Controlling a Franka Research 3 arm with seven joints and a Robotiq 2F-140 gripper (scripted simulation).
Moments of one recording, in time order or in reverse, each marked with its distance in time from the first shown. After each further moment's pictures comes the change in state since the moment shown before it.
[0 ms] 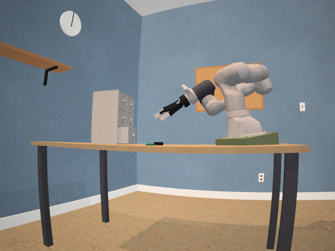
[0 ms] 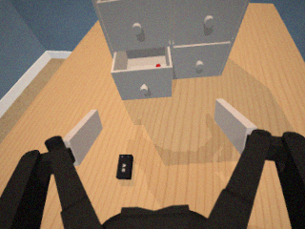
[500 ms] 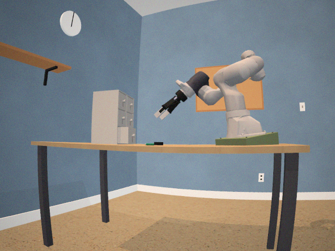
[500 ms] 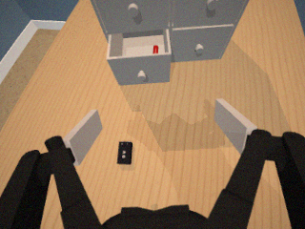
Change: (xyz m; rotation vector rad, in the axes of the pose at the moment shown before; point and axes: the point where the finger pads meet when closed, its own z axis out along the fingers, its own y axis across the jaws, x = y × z) arm 0.004 0.001 -0.004 -0.006 -0.181 -0.012
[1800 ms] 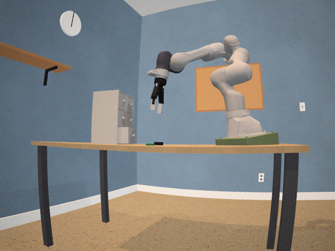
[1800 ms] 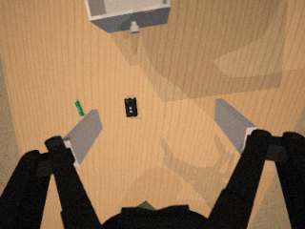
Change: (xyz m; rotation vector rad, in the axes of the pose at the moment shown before) arm 0.040 -0.003 -0.011 0.002 -0.702 0.058
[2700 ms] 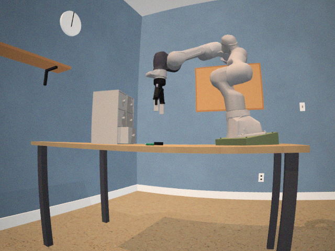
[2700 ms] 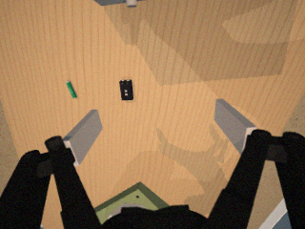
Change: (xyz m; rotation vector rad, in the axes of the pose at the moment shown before) arm -0.018 0.002 0.002 -0.005 -0.124 -0.039
